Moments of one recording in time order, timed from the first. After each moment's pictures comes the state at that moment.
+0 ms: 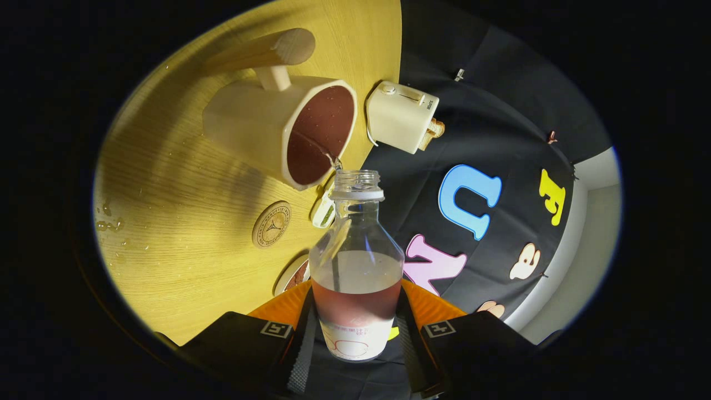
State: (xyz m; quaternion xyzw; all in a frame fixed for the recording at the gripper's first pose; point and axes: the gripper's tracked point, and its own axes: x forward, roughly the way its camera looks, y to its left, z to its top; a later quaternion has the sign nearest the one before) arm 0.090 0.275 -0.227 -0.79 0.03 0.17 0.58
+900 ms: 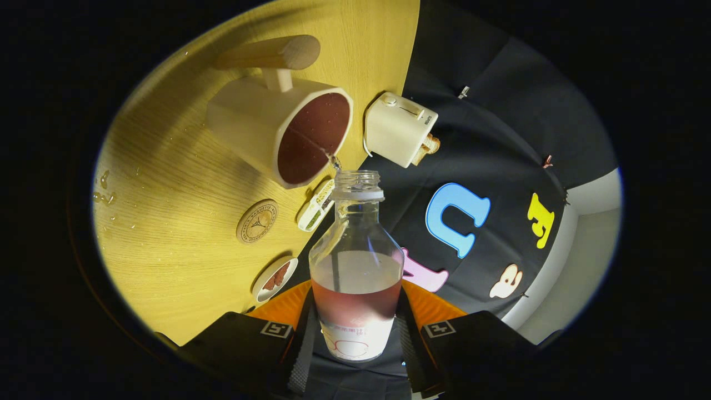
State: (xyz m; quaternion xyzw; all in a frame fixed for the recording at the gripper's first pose) arm 0.095 0.290 -0.210 -0.82 -0.03 0.18 0.54
